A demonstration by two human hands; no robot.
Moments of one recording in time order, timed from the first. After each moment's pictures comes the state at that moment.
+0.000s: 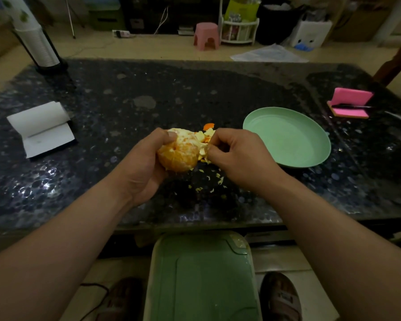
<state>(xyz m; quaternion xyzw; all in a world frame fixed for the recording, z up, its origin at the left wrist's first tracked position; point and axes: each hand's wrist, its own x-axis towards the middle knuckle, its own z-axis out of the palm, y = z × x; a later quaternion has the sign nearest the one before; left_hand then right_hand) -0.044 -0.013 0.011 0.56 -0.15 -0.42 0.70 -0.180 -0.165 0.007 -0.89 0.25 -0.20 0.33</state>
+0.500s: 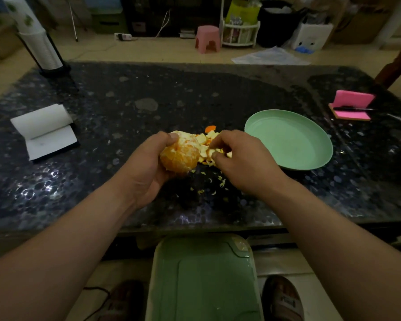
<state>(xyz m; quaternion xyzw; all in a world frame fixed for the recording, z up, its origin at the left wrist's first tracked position) -0.041 -0.016 0.005 0.57 -0.12 -0.41 0.70 -0.181 -0.169 0.002 -0.92 0.25 -0.17 0.25</state>
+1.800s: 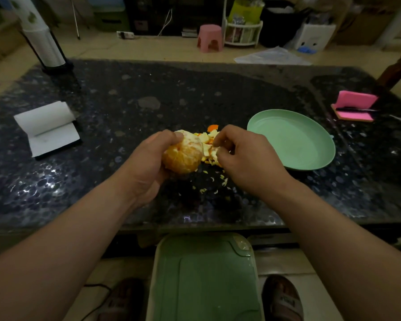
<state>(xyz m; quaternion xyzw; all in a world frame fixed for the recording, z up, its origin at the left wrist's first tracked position) -0.036 -0.015 0.001 0.59 -0.13 -0.40 0.69 -0.184 -0.159 0.011 -0.91 0.26 -0.20 0.25</state>
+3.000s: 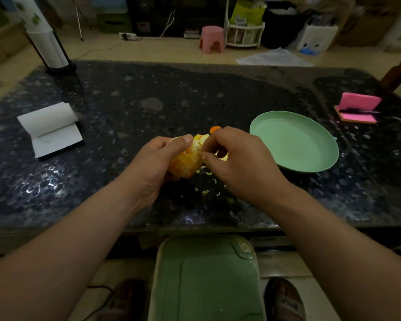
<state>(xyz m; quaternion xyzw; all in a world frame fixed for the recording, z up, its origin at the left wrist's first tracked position) -0.034 -0.015 -0.003 0.66 -0.16 -0.37 0.64 -0.179 -0.143 0.016 -0.92 0.17 -0.25 0.23</state>
